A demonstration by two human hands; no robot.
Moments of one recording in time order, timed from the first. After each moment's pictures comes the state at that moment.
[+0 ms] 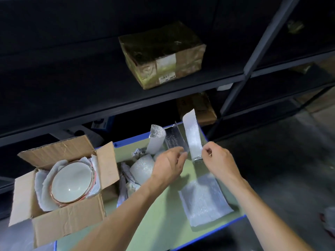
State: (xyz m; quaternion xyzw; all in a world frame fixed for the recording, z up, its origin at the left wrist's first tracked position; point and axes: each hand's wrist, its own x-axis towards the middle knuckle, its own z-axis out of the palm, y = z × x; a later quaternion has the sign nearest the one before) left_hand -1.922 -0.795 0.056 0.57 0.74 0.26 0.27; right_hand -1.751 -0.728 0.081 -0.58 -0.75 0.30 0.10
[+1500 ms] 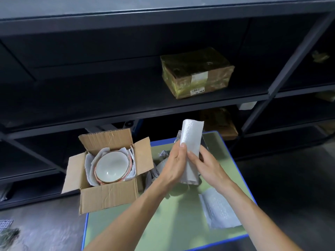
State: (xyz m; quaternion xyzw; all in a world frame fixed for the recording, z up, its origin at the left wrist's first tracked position) left_hand -1.953 -0.869 0.131 0.36 0.66 0.50 0.43; right_hand -1.832 -0.806 0.126 -0.43 -0.68 0.57 0.16
